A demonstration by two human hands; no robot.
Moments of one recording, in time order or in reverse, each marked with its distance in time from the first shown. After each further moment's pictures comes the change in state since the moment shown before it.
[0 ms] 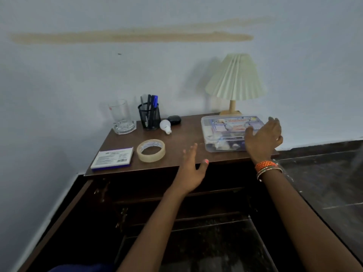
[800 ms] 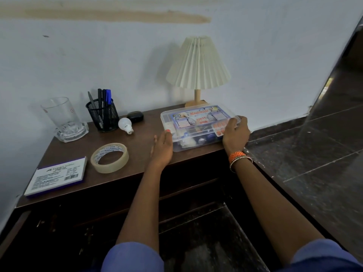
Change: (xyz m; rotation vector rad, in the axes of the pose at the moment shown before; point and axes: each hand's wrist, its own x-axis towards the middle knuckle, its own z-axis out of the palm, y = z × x) left_hand 0.093 -0.007 0.010 -0.058 -0.006 -0.144; right_hand 0.004 0.017 0.011 0.298 0.175 0.207
